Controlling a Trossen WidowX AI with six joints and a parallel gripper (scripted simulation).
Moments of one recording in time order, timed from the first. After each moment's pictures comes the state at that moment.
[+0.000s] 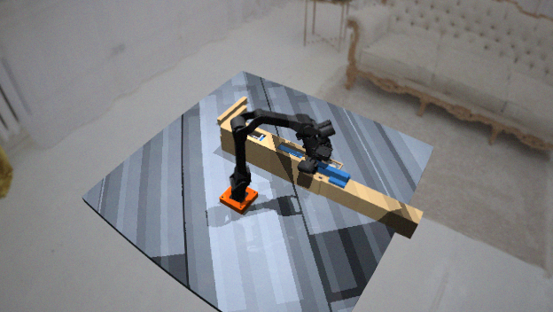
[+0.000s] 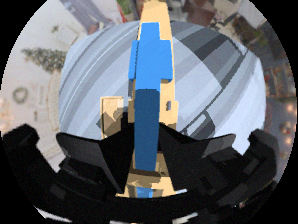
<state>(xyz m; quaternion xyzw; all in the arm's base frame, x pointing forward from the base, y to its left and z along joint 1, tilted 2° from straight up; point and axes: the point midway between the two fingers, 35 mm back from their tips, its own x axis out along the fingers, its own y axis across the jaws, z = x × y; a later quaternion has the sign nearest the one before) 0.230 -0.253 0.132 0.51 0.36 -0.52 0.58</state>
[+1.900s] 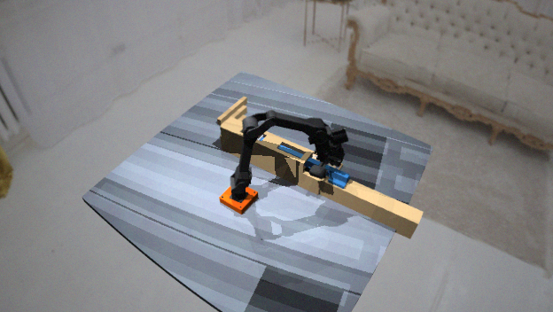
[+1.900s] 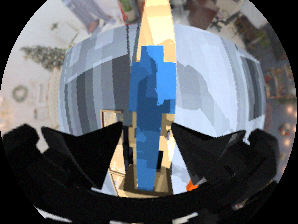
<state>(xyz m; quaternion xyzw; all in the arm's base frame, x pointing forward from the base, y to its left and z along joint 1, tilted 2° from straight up) 0.228 -0.303 0.133 0.51 0.37 -0.51 0.58</state>
